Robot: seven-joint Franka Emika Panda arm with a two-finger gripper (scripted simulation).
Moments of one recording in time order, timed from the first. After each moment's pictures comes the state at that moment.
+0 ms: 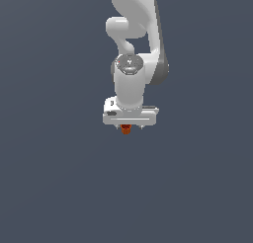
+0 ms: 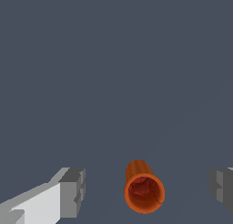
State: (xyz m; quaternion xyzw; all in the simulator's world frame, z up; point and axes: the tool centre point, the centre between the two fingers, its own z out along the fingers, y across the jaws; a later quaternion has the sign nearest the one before) arm 0.001 0.012 0.156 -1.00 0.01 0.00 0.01
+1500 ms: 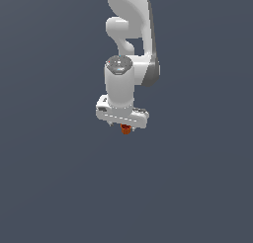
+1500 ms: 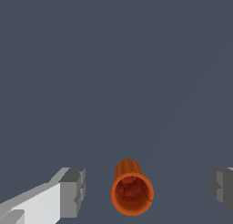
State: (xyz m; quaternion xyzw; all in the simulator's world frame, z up) arm -0.010 -0.019 0.146 -0.99 0.13 0.00 0.00
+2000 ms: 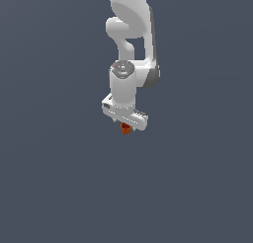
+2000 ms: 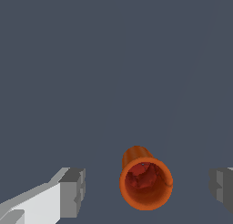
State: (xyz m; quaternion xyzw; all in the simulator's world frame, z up) arm -0.038 -0.009 0.117 -0.97 0.25 0.00 0.00
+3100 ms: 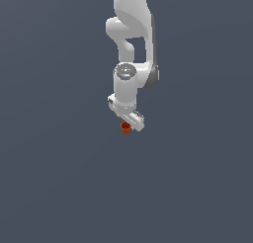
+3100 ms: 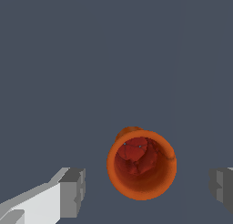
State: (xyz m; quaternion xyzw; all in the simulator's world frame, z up) arm -0.073 -0.003 0.088 -0.92 0.38 0.00 0.00
